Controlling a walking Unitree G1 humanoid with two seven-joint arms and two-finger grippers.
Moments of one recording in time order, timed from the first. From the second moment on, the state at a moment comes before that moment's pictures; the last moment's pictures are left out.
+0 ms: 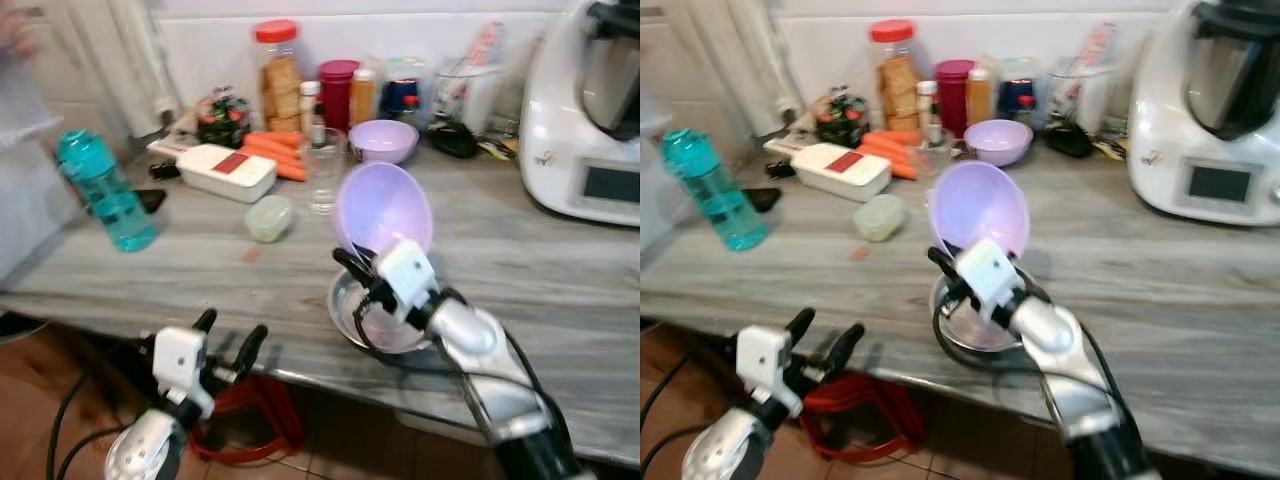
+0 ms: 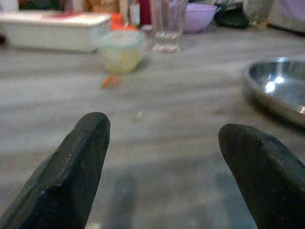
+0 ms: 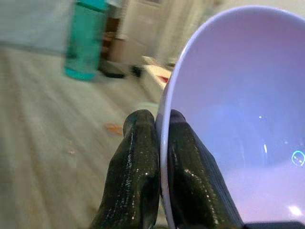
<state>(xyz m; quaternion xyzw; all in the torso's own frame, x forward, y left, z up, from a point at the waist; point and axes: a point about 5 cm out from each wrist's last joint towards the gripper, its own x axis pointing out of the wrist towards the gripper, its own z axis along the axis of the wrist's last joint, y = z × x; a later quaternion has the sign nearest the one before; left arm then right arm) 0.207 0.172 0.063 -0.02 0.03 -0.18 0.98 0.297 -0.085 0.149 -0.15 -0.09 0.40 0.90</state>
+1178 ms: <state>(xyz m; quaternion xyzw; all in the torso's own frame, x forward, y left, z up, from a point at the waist) 0.211 0.174 0.064 -0.02 0.01 -0.17 0.98 0.307 -0.049 0.097 -0.16 -0.03 0.51 0.84</state>
